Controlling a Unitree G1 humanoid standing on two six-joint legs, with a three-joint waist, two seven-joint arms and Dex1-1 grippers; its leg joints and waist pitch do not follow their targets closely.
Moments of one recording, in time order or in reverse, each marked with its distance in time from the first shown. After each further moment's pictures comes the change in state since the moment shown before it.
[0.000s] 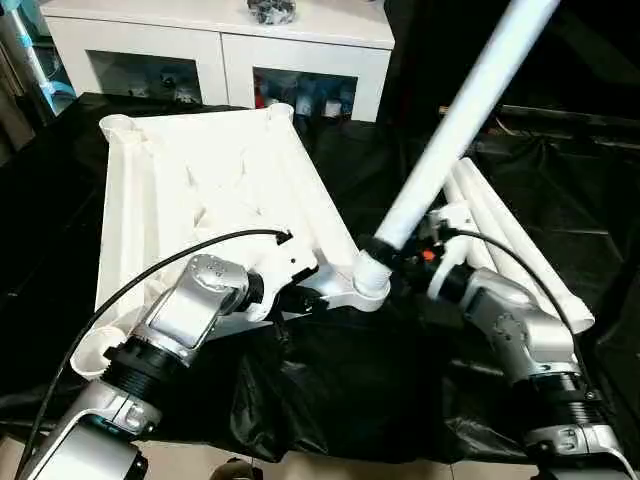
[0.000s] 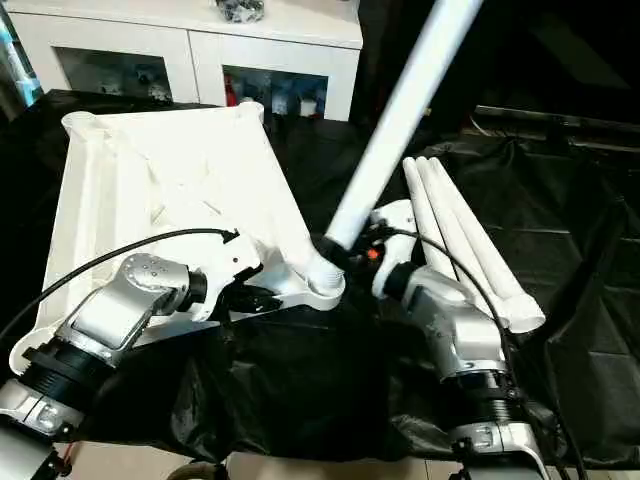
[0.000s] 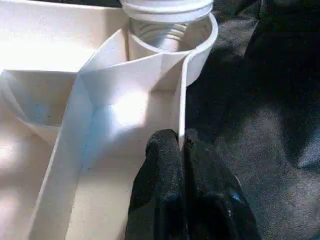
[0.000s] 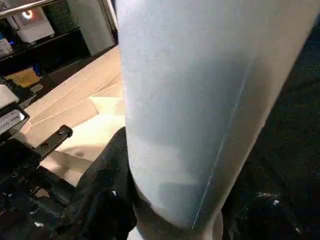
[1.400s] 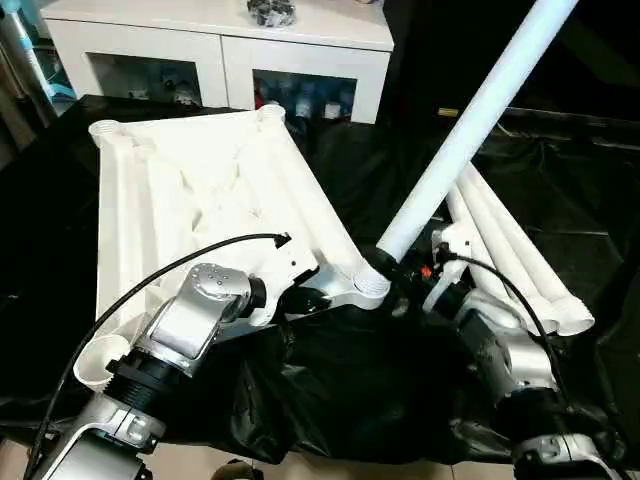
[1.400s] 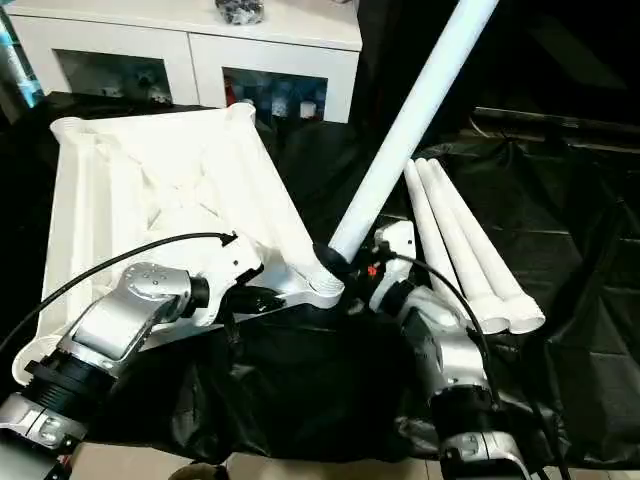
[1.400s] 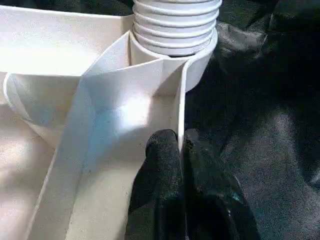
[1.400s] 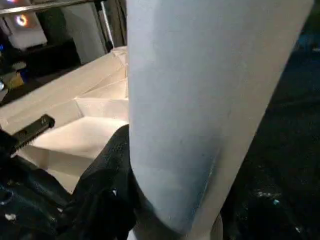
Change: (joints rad) left arm 0.052 -0.030 0.032 -0.038 0.002 -0.007 0.065; right arm 0.045 0.041 0.032 0.169 -0.074 -0.355 0.016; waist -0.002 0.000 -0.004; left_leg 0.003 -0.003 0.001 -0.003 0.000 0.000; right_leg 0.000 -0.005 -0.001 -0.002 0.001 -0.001
